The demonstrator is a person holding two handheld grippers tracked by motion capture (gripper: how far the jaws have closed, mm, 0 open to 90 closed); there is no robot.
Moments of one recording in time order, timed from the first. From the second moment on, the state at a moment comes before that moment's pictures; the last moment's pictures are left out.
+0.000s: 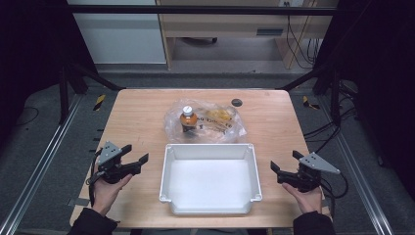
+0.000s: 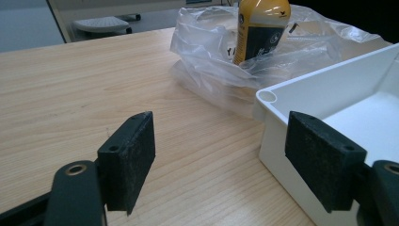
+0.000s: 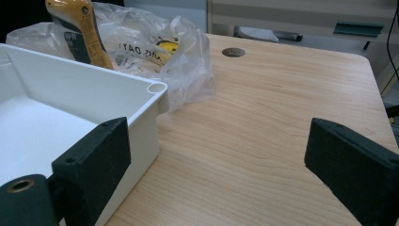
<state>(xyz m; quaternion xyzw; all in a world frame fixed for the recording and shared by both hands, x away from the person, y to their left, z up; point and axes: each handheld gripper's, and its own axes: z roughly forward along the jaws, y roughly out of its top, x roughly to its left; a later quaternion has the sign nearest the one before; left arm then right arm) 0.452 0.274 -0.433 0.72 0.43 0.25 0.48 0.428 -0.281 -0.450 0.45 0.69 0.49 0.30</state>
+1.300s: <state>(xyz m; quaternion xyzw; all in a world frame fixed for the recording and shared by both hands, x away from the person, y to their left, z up) 0.456 0.257 -0.414 0.73 0.41 0.24 0.50 0.427 -0.283 -0.450 0.45 0.69 0.48 0.30</state>
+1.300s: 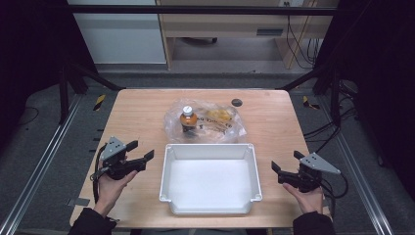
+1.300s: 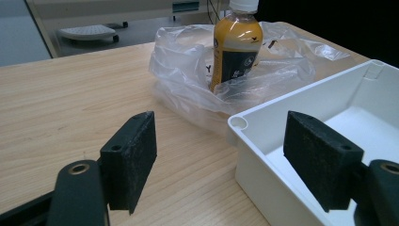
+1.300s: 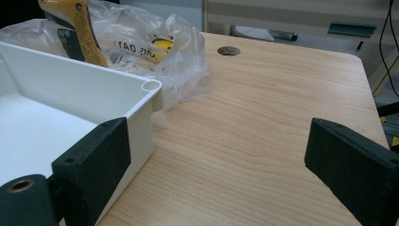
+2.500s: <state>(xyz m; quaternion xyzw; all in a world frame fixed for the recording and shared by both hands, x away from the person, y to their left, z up) 0.483 0.233 -0.392 0.73 0.40 0.24 0.51 0.426 -0.281 -0.447 0.45 0.69 0.48 0.31</state>
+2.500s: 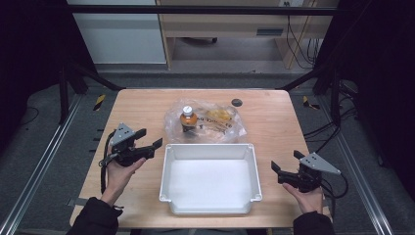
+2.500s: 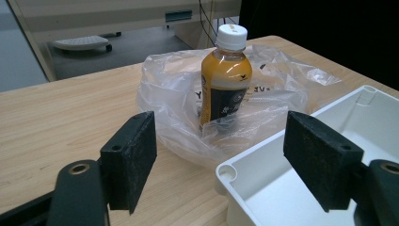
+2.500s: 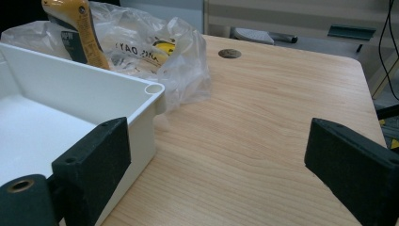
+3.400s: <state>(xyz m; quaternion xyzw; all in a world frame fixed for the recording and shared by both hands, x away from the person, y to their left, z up) 0.502 0.207 -0.388 0.73 0.39 0.24 0.51 0.427 -0.279 -0.447 0.45 0.69 0.48 0.30</state>
